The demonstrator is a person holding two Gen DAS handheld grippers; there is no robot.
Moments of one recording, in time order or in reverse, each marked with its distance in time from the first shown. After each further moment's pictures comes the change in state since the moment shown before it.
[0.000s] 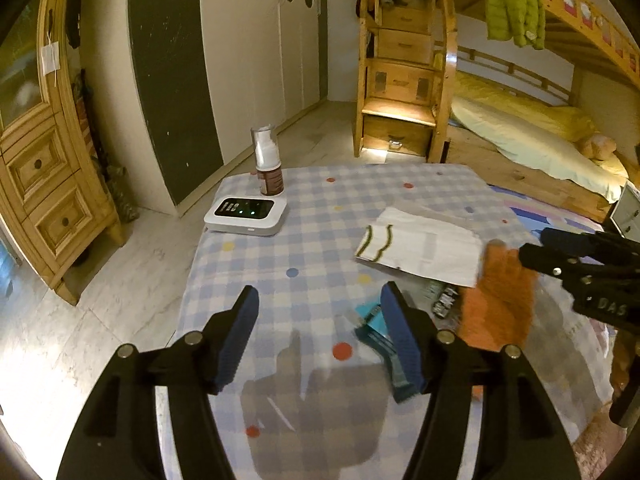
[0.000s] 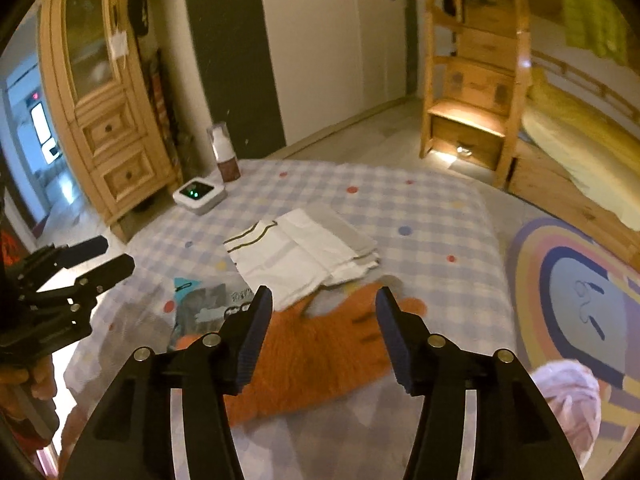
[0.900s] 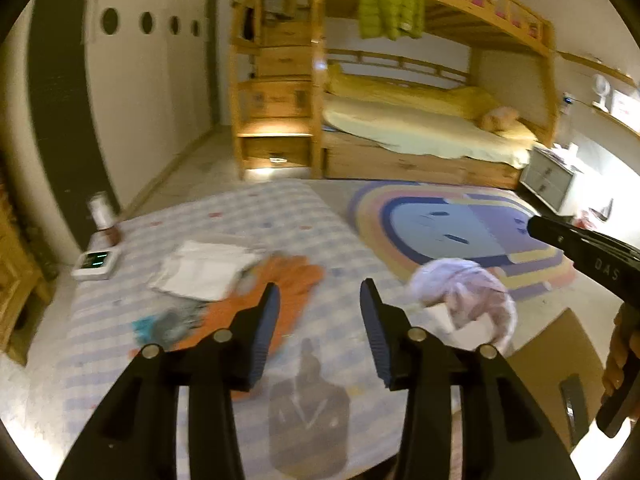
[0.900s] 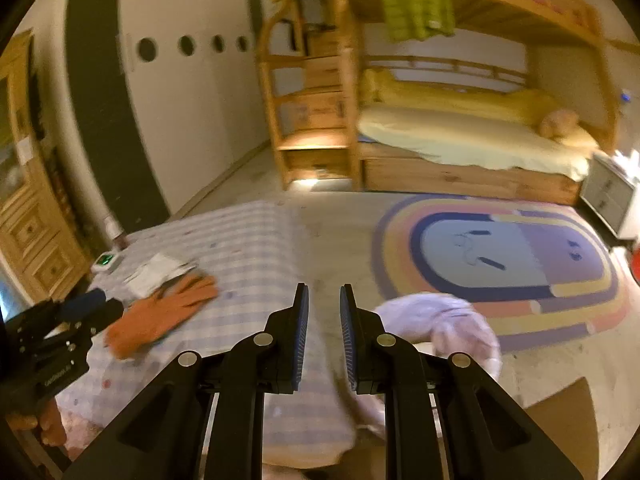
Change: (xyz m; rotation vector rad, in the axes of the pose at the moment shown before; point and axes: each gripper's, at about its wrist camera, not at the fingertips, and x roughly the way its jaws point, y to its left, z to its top) left arm -0.075 -0.158 -0.010 0.184 -0.079 -0.273; right arm -0.187 -0.109 -0.094 0.321 -0.189 -0.343
